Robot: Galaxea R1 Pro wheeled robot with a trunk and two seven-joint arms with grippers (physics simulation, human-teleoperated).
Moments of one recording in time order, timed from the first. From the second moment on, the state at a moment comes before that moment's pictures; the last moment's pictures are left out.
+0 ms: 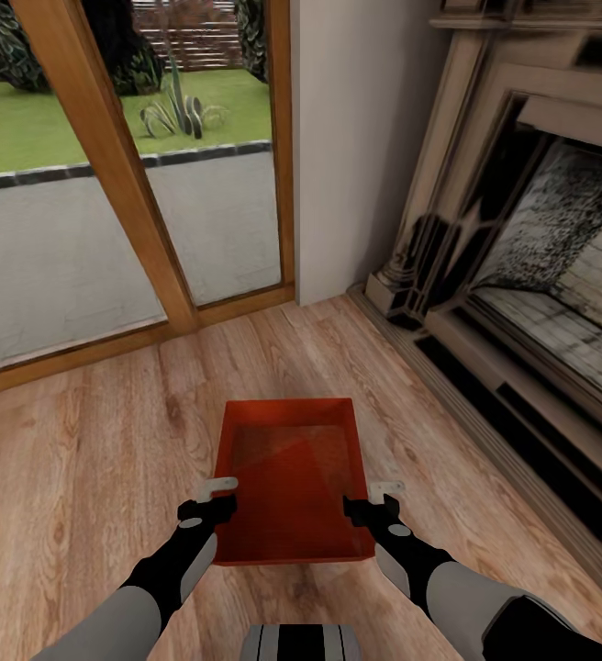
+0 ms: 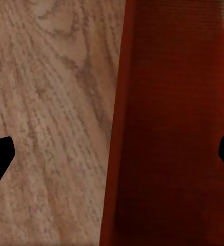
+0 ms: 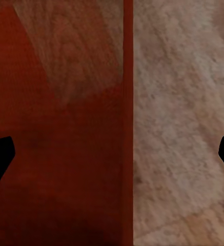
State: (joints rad) left arm -0.63 -0.07 -0.16 -0.47 0.20 0.08 0.29; right arm -0.78 0.09 0.61 -0.13 -0.54 -0.19 -0.12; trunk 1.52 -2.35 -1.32
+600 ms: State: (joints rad) left arm -0.63 -0.07 -0.16 -0.47 0.21 0.08 0.29; right arm -0.78 0.09 0.61 -0.13 -0.54 -0.19 -0.12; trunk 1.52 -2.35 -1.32
